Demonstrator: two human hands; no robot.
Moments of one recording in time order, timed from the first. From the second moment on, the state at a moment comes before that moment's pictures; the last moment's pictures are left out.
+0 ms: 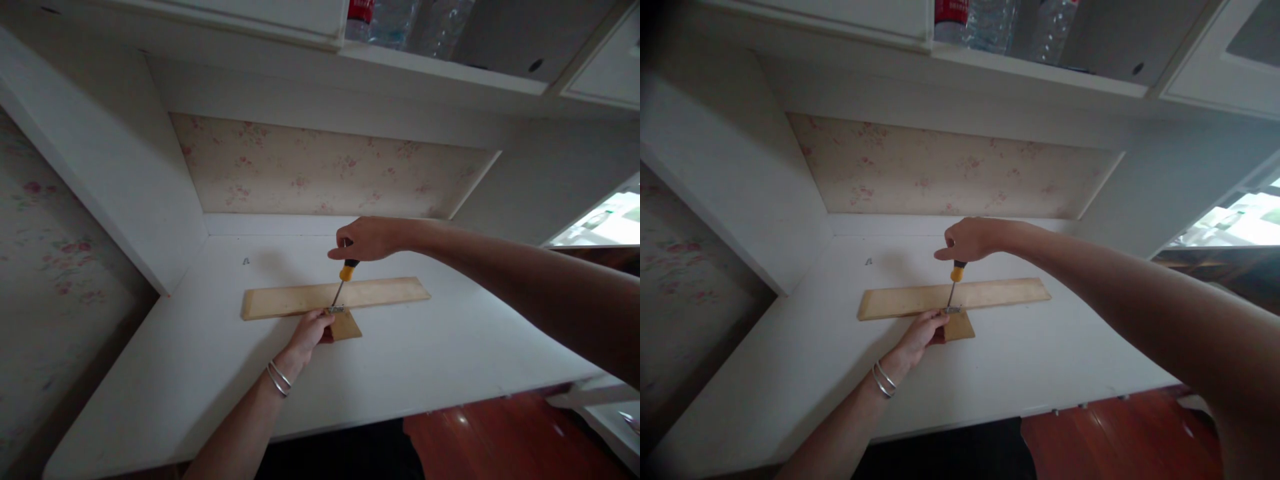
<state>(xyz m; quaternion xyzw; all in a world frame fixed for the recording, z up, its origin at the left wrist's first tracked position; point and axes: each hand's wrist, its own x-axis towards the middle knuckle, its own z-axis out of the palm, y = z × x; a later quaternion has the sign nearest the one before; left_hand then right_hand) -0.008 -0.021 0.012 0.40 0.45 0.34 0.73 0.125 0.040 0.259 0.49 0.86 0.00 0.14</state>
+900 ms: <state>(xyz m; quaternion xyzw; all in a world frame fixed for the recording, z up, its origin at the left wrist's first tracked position) -0.007 -0.021 0.015 0.40 0.46 0.33 0.72 0.125 0.038 0.262 0.43 0.89 -0.06 0.13</state>
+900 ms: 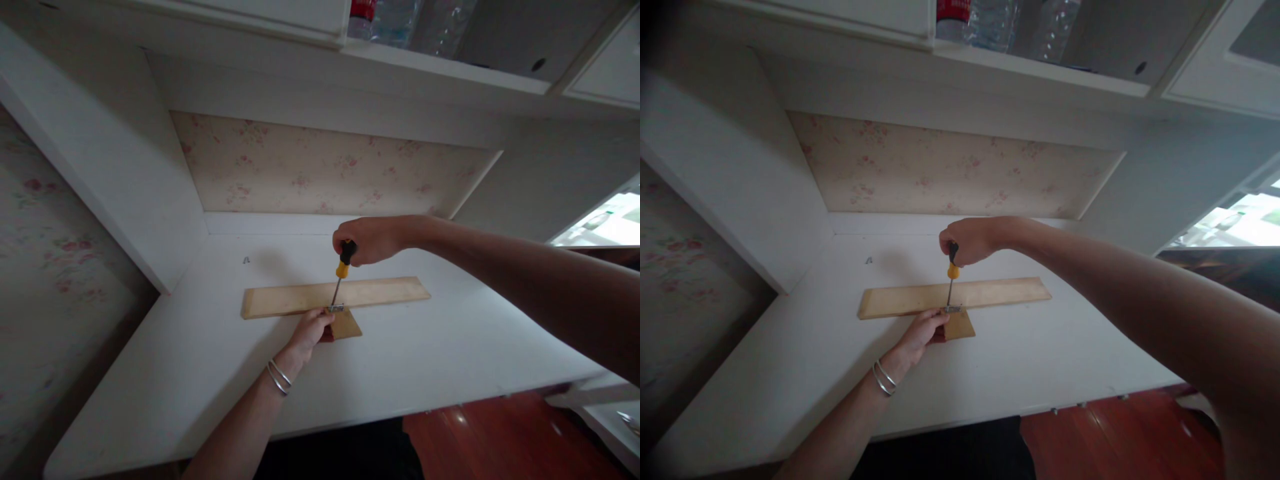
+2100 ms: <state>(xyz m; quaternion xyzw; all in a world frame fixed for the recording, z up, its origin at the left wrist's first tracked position) -0.008 -0.021 0.014 0.40 0.46 0.34 0.72 0.126 0.043 0.252 0.44 0.89 -0.06 0.10</state>
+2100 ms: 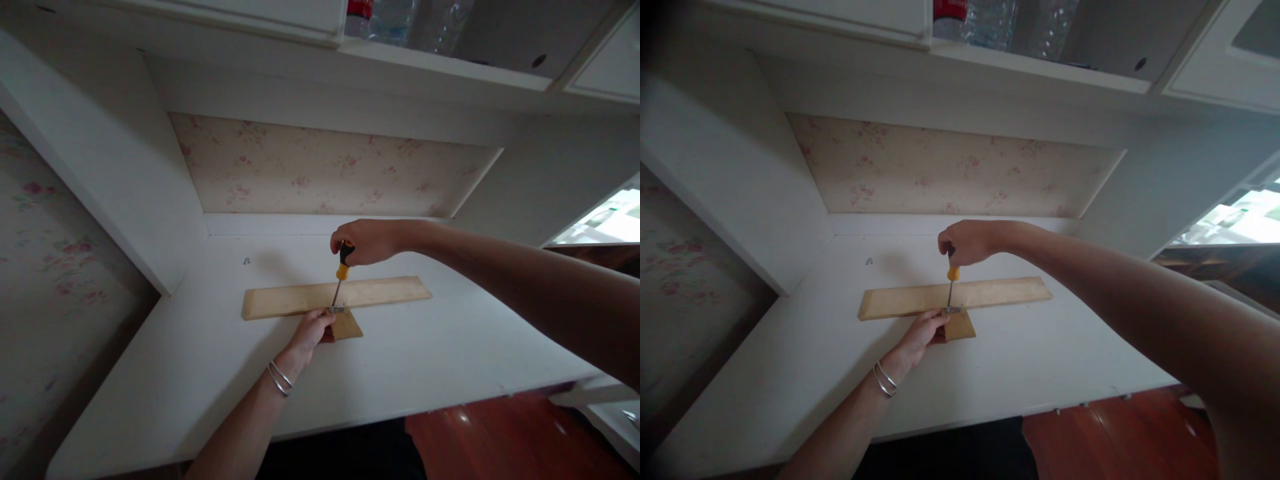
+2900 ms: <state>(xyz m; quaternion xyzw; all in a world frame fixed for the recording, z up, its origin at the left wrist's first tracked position) -0.006 -0.018 0.009 0.40 0.45 0.34 0.72 0.130 0.047 0.250 0.41 0.91 -0.02 0.09</state>
